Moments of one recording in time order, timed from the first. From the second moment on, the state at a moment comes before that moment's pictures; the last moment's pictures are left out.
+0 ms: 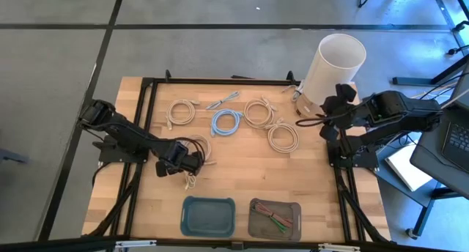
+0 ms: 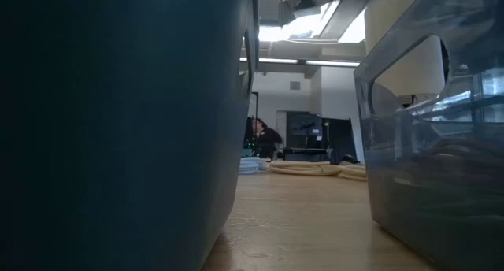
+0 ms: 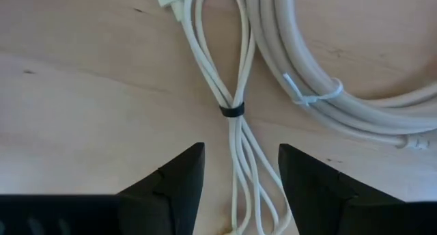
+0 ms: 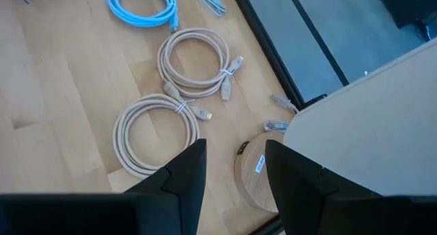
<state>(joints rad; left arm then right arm) -0.33 1.50 0.79 -0.78 -0.03 -2.21 0.21 0.95 1.35 -1.50 0.58 0.41</state>
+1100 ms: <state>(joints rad) -0.42 1.41 0.98 -1.08 -0.23 -2.17 0.21 0.94 1.35 -1.48 0.58 0.41</state>
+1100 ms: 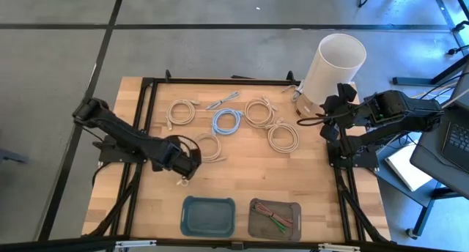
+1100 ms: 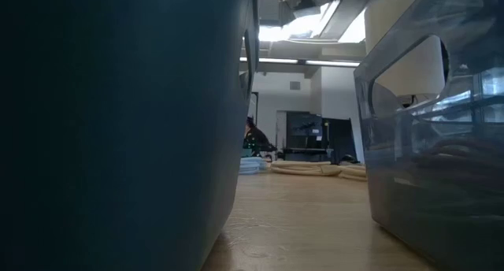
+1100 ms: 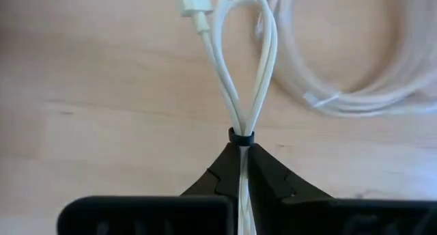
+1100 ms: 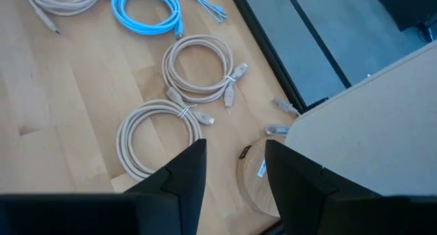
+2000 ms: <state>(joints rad) -0.30 1.37 1.35 -0.21 -0.62 -0.42 0.21 0.97 1.35 -0.96 0.49 0.27</state>
